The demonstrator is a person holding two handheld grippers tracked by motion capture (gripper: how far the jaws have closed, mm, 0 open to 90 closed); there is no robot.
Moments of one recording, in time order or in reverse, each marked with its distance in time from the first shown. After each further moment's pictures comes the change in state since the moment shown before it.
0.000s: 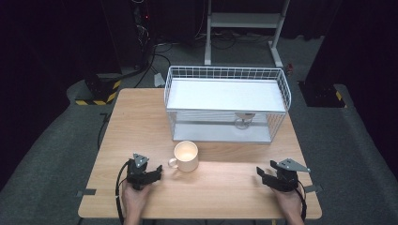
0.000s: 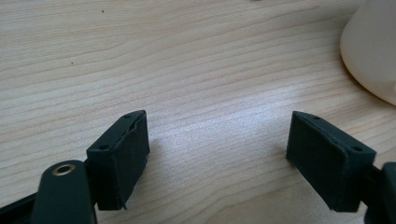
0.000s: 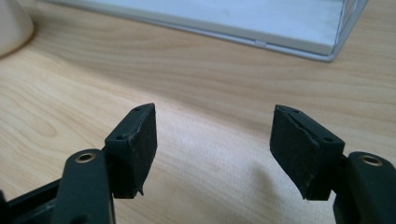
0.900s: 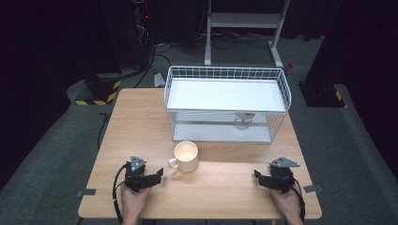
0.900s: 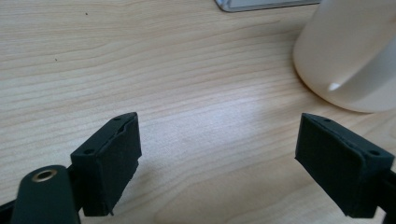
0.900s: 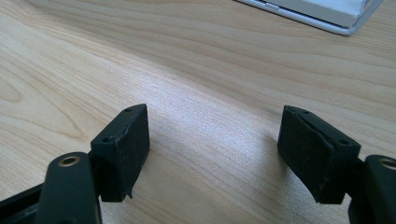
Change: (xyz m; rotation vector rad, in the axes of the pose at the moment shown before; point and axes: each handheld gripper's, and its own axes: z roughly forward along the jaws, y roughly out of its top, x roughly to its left) left arm -0.003 -0.004 -0.021 -0.040 -0.095 -0.036; right arm 0.005 0.004 0.013 0.151 -0.045 -0.078
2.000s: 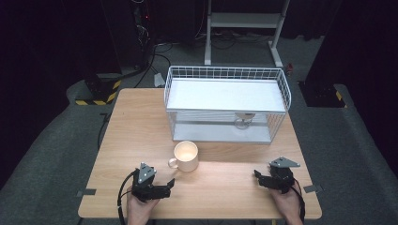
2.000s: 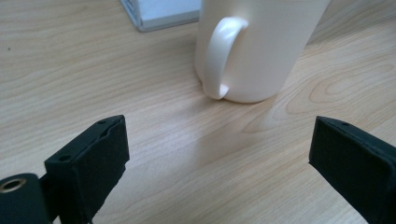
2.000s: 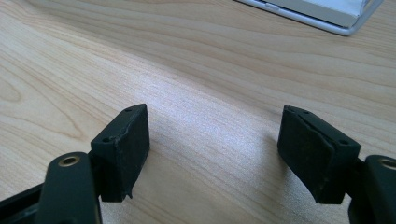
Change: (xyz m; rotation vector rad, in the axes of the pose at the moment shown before) left arm -0.045 0.003 -0.024 -0.044 -0.118 0.112; right arm 0.000 0.000 0.000 0.000 0.000 -0.001
